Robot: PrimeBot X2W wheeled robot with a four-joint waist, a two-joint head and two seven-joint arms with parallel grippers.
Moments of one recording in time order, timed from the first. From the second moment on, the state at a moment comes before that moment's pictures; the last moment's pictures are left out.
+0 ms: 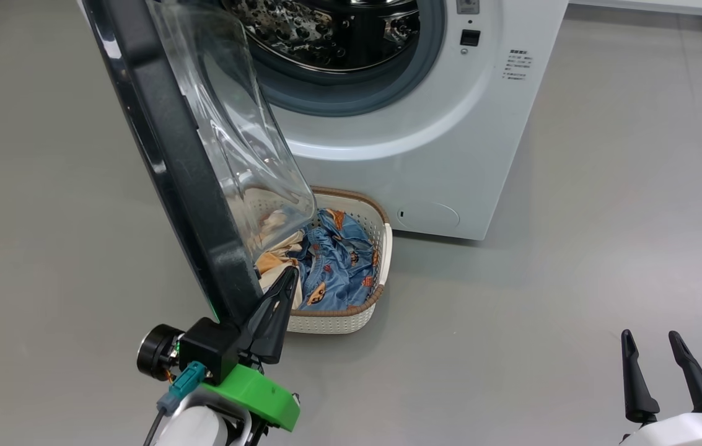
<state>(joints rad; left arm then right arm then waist) -0.16 0.08 -0.48 0.17 -0.35 -0.04 -0.26 0.17 -0.18 0.05 0.16 0.31 0.07 -0.25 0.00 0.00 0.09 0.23</state>
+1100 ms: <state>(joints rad) -0.10 0.14 -0.23 0.16 -0.41 0.07 -0.26 0.17 -0.18 0.05 0.17 0.30 0.09 -0.25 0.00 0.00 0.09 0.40</state>
